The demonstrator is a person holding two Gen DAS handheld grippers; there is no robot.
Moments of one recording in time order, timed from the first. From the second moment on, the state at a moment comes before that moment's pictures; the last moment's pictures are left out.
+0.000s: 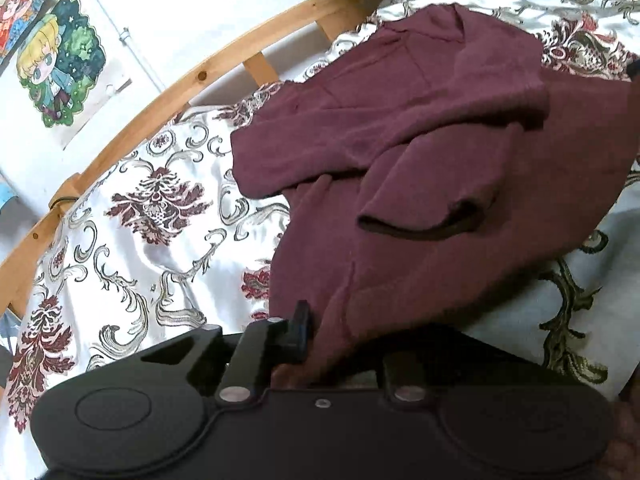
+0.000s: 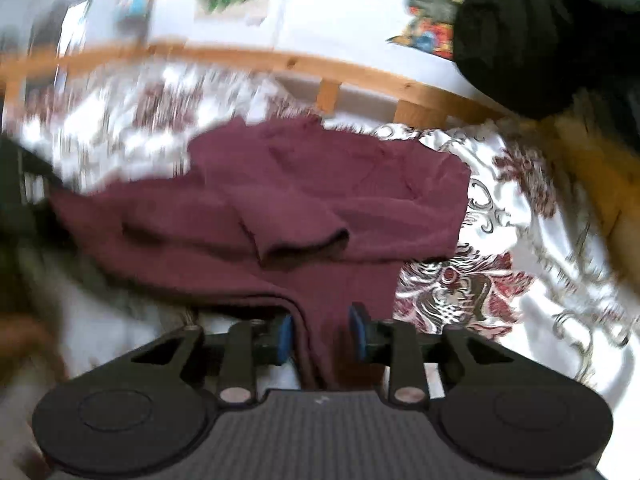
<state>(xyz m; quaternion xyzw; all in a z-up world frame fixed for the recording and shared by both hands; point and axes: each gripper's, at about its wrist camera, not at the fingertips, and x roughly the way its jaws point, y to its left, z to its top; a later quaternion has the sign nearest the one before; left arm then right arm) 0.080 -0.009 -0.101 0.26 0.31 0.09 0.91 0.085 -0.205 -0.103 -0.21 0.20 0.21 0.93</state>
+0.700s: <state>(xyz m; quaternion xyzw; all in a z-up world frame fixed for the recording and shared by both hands) 0.010 0.021 -0.049 0.11 0.24 0.03 0.96 0.011 -0.214 -0.052 -0.18 0.20 0.15 0.95</state>
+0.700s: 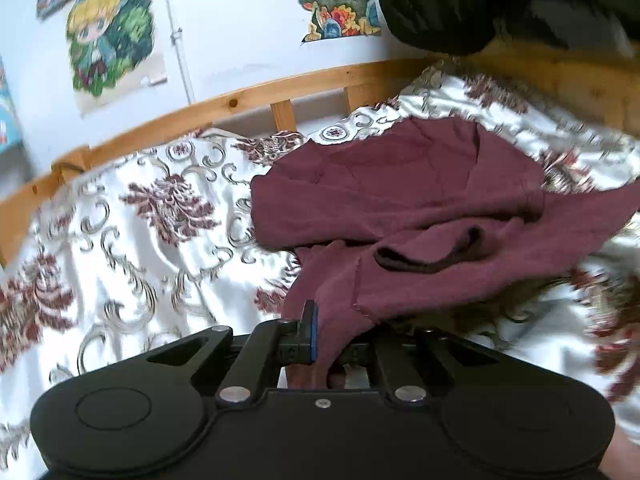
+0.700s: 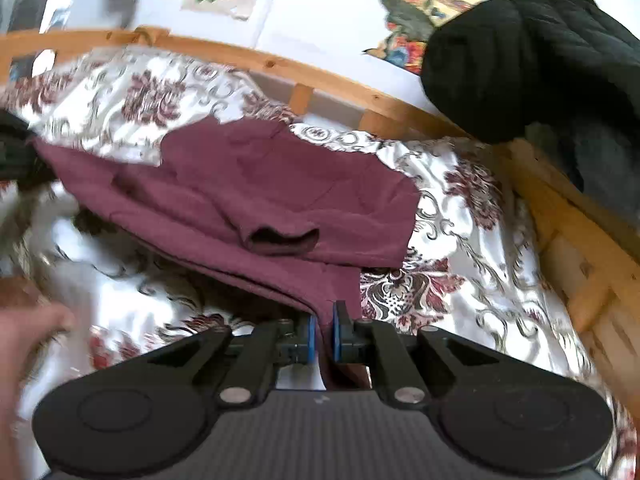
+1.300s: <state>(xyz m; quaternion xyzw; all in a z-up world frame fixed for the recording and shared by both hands) -0.028 0.068 0.046 0.07 0.26 -0.10 0.96 -0.046 -0.239 0.024 -0.08 0.26 0.26 0.93</state>
